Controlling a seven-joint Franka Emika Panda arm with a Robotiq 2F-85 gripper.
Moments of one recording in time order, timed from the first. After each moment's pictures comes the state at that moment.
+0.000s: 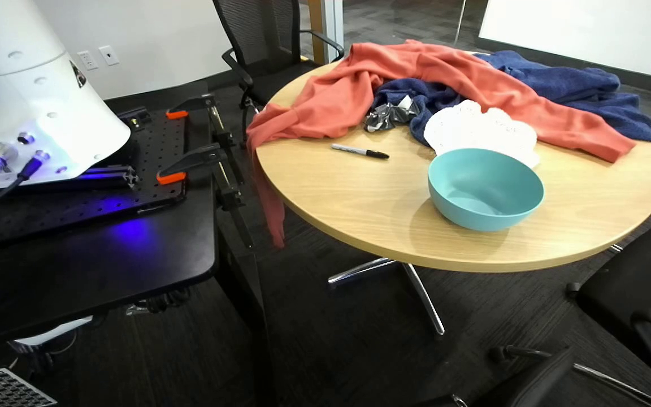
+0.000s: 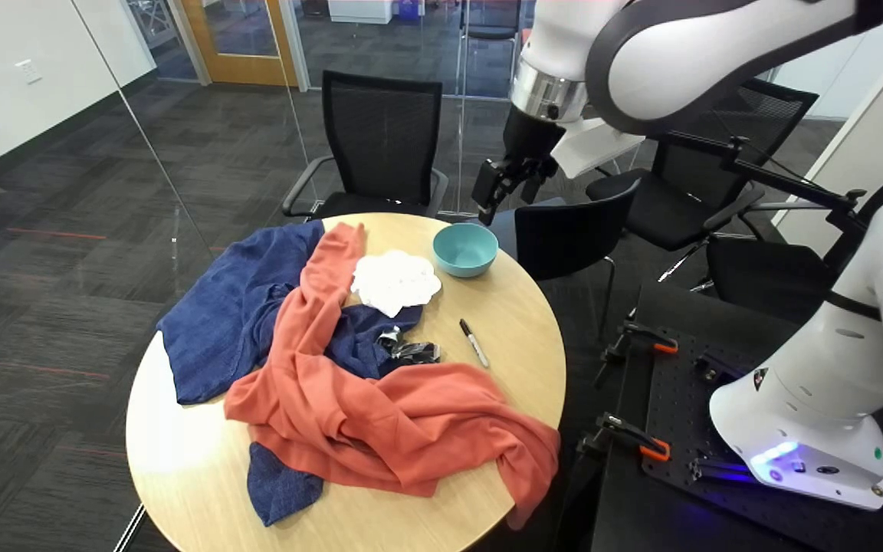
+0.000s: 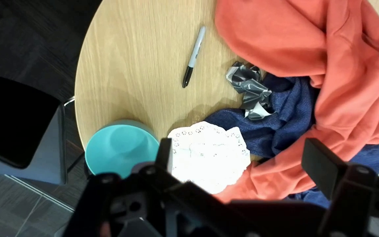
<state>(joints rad) -0.09 -0.34 0.04 -2.54 0.01 2.38 0.36</state>
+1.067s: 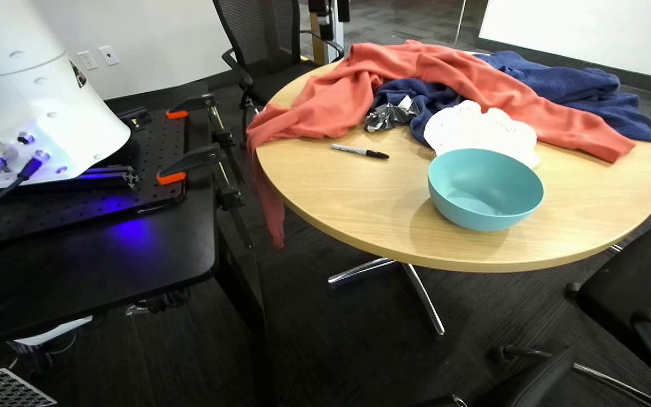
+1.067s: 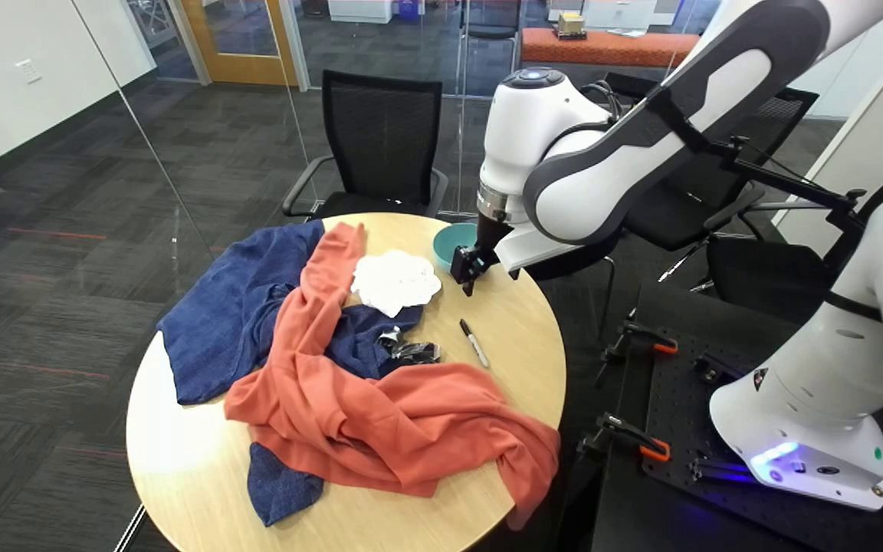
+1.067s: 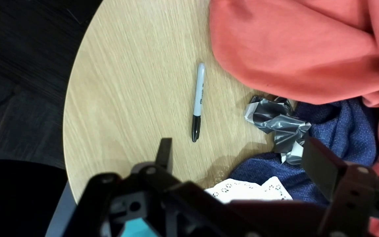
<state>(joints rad) -0.06 0.01 0.05 -2.56 0.01 2.63 0.63</state>
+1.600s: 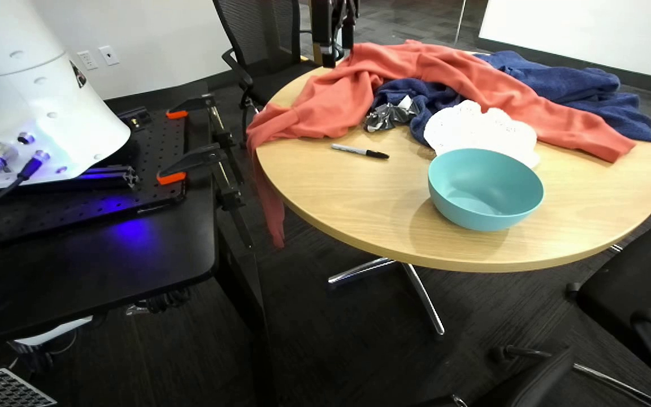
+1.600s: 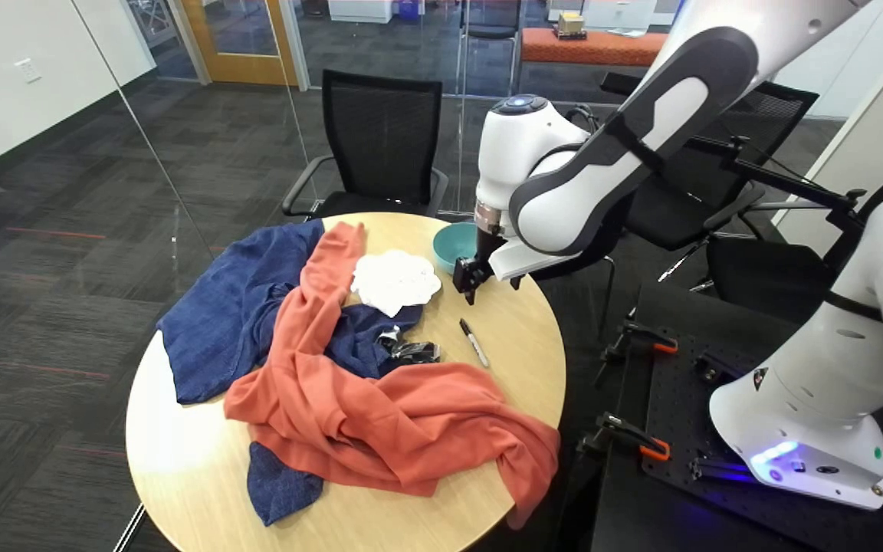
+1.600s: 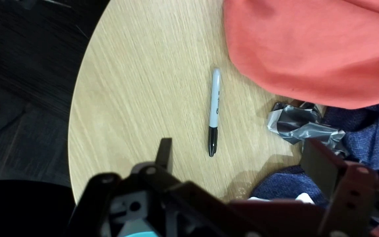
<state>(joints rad) -0.05 0.13 0.00 -2.52 0.03 2.66 0.63</state>
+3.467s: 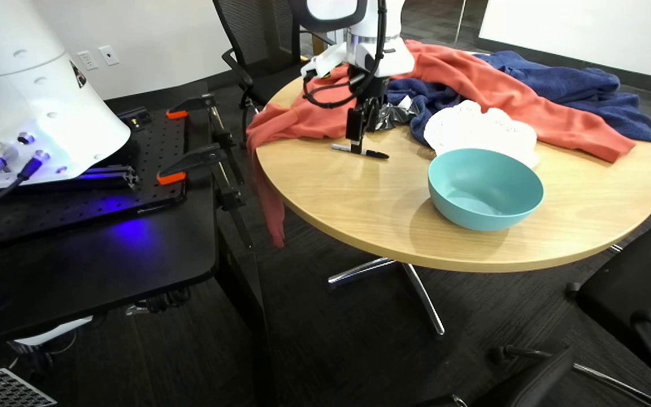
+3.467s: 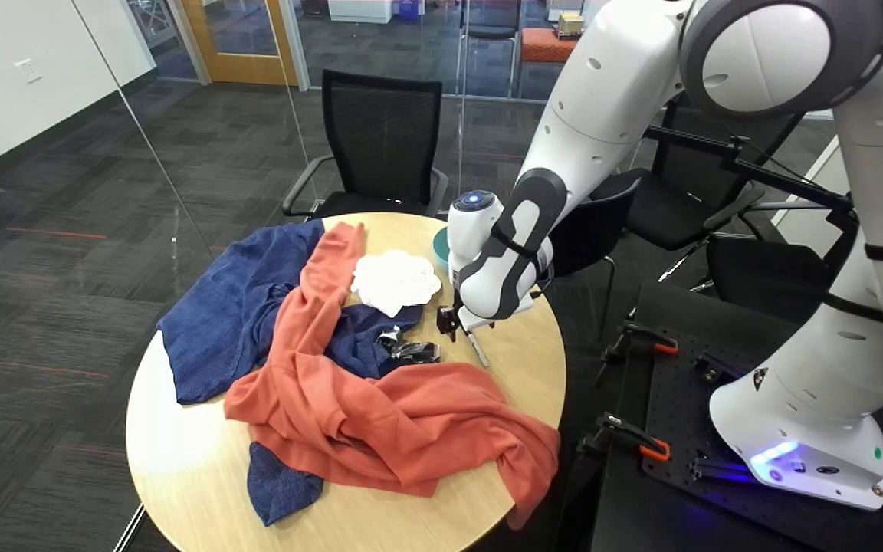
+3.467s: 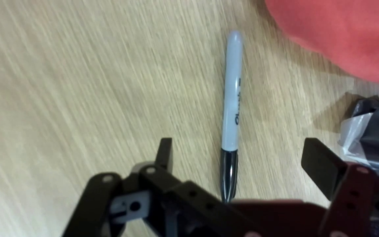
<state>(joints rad) 0.01 0.69 -0.08 -2.23 0.16 2.87 0.53</state>
